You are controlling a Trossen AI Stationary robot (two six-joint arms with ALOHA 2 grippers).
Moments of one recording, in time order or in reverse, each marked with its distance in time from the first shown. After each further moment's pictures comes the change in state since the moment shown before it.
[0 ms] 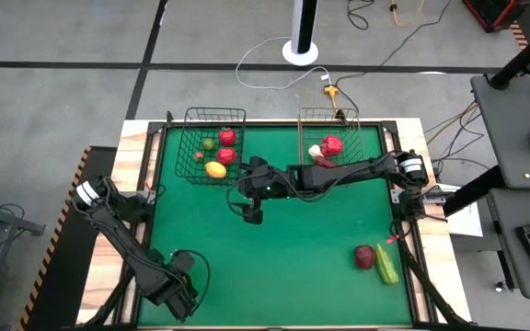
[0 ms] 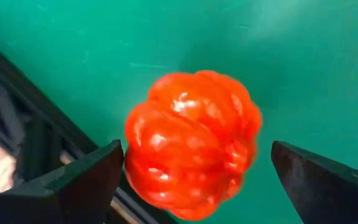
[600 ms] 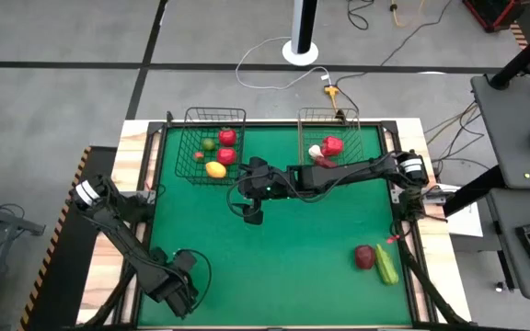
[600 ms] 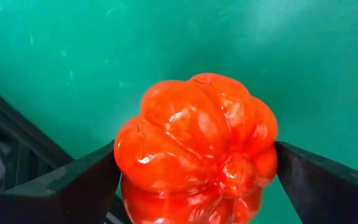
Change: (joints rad) left arm 0.000 -0.003 -0.080 0.098 -0.038 0.051; right arm 0.002 0.000 0.000 0.000 0.000 0.000
